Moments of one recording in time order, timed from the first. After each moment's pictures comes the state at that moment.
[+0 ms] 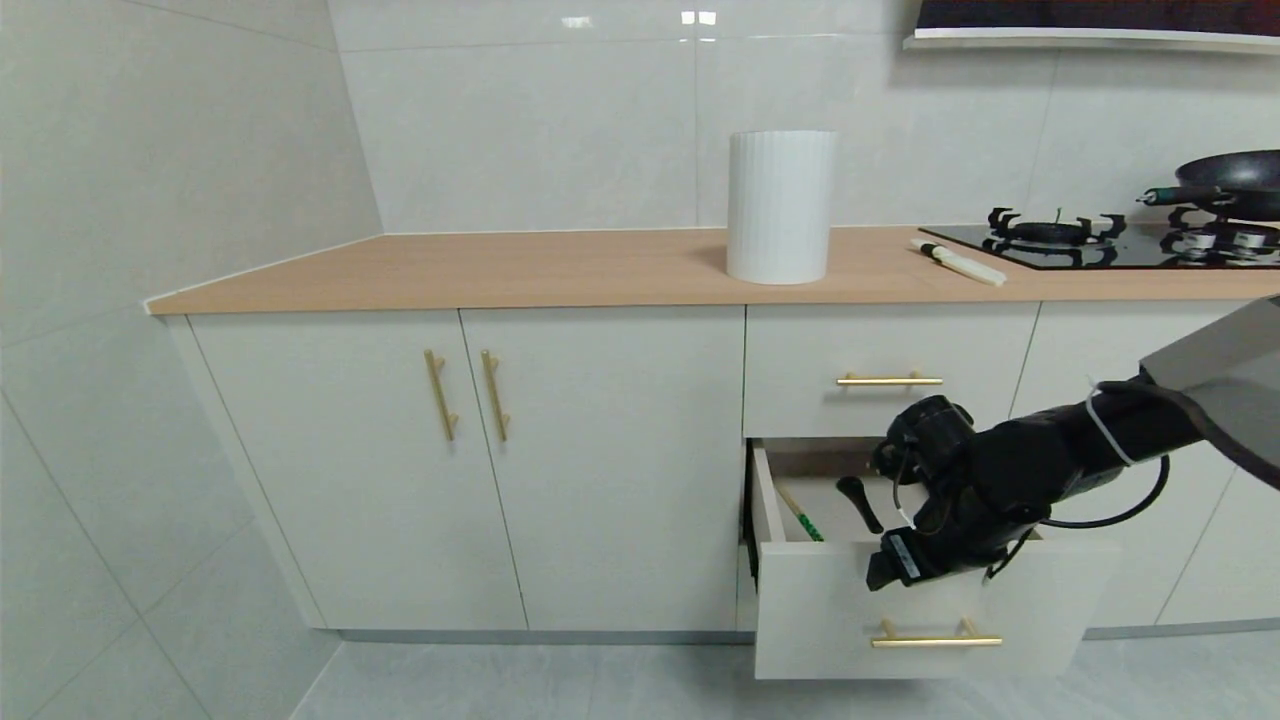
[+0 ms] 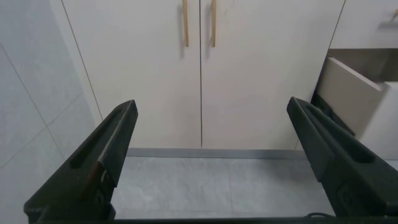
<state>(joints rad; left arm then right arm) 0.00 0.00 0.00 0.00 0.02 0.00 0.33 2.16 -1.21 0.24 -0.11 0.09</state>
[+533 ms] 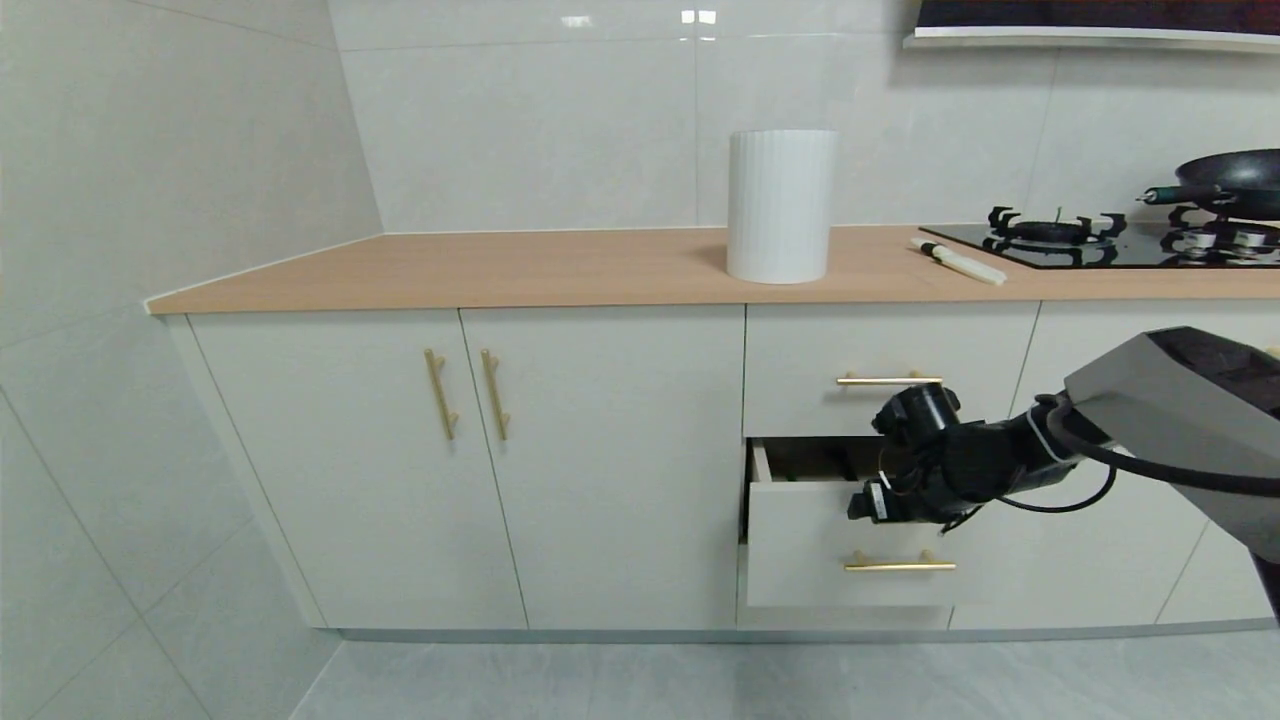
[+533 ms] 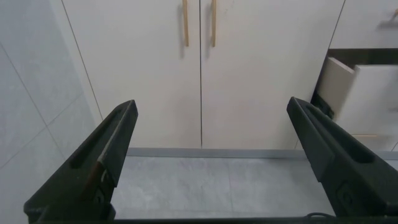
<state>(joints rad) 0.00 0.00 0.00 0.00 0.02 0.00 0.24 2.37 -1.39 -0.05 -0.14 0.18</state>
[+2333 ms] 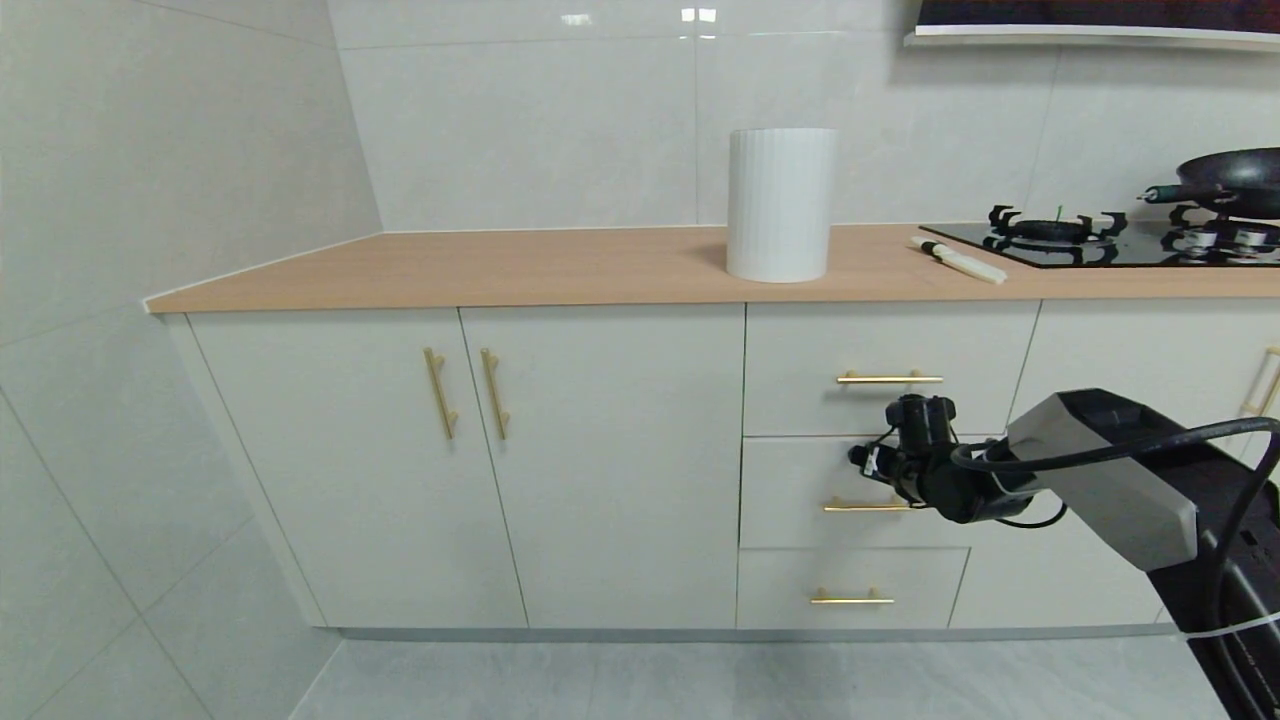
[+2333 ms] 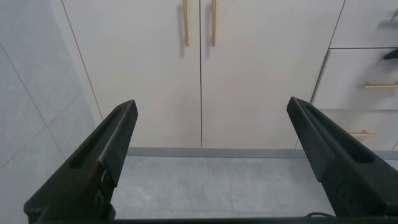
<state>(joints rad) 0.00 0.00 0.00 0.00 0.01 0.00 0.16 2.66 -1.61 -0.49 -0.24 0.42</state>
